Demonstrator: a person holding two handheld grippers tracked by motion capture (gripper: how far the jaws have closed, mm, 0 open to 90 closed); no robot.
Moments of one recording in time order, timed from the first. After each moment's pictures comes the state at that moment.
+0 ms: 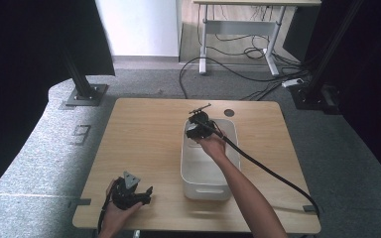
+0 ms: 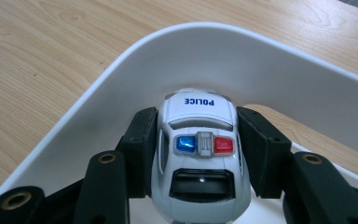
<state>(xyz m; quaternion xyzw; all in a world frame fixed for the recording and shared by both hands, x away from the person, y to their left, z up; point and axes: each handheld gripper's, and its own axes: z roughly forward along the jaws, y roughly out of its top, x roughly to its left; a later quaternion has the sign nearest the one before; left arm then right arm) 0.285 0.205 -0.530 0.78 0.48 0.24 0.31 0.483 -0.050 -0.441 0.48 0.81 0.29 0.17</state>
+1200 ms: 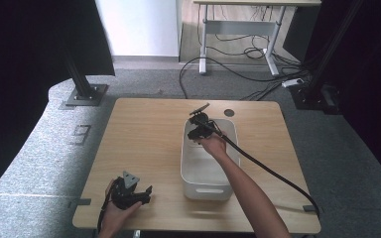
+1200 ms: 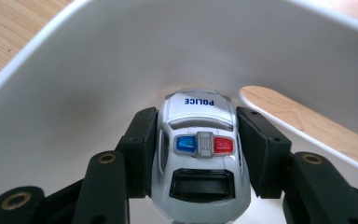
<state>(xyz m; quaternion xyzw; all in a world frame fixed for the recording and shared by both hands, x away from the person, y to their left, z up) 0.286 0.207 -0.529 0.78 0.49 0.24 0.31 0.496 -0.052 -0.454 0.49 0.83 0.24 0.15</state>
